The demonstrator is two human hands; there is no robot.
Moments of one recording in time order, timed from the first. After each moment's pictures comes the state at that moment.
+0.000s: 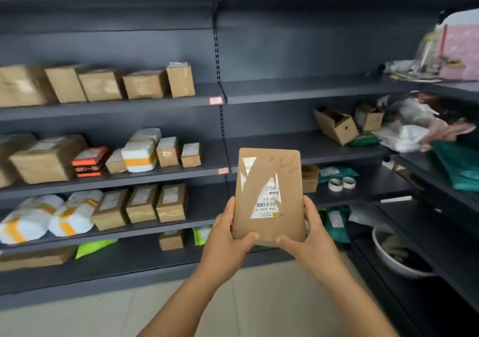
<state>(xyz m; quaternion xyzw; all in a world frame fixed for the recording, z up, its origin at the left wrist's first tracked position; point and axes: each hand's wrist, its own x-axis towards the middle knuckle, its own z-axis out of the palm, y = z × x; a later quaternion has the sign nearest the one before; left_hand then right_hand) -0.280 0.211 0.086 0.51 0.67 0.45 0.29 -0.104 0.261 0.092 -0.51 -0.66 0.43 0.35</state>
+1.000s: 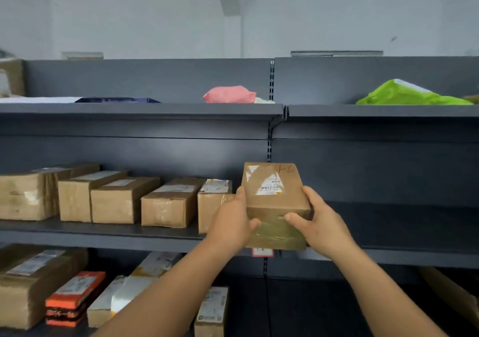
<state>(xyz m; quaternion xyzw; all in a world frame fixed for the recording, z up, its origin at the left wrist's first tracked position) -0.504 0.579 0.310 0.55 0.75 0.36 -0.05 -0.344 0.662 0.305 -0.41 -0.79 0.26 0.37</state>
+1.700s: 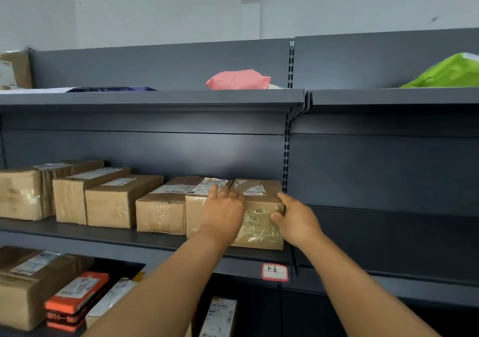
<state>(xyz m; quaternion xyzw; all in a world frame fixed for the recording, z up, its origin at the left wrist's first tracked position) -0.578 0.655 0.305 0.51 0.81 -0.01 -0.29 -0.452 0.752 0.297 -0.39 -0.86 0.19 0.27</state>
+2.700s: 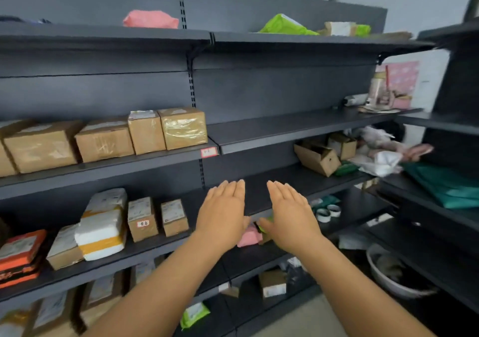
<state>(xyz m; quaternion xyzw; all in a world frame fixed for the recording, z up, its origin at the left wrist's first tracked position) -0.439 0.399 0.206 0.76 0.63 0.12 -0.09 -0.294 0.413 0.188 -0.60 -0.77 0.05 0.19</state>
